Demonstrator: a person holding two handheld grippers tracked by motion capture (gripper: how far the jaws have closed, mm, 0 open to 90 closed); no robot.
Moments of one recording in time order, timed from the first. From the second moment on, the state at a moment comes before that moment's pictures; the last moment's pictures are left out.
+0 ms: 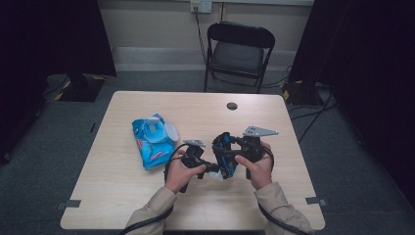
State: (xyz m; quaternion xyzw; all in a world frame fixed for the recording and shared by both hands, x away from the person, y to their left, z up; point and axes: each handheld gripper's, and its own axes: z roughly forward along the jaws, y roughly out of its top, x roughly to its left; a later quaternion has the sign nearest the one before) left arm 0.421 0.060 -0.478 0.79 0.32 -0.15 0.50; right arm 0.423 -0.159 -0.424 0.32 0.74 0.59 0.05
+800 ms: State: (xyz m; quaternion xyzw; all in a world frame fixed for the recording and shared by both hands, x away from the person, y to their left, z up) left arm 0.422 0.082 -0.471 0.78 0.34 -0.14 0.51; right arm 0.422 -0.176 -0.420 0.33 0.73 0.59 0.07
